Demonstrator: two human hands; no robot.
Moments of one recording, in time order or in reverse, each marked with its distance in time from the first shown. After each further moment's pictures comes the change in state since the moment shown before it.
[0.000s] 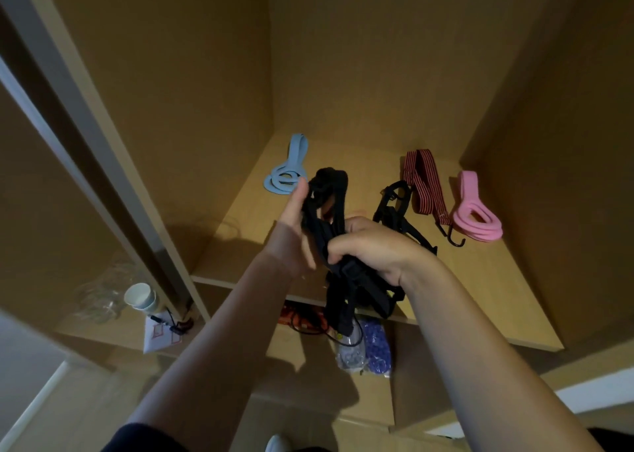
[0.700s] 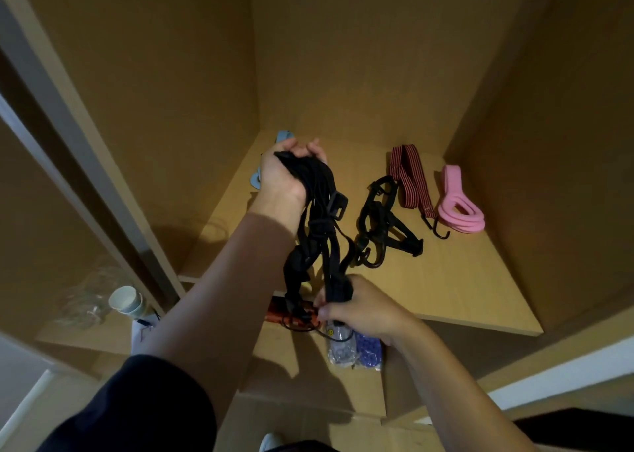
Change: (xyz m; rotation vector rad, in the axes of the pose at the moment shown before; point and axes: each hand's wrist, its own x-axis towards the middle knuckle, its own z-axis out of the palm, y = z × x) left_hand 0.032 0.054 0.043 -0.782 0.251 0.230; right_hand -0.021 0.077 0.026 -0.197 0.107 0.028
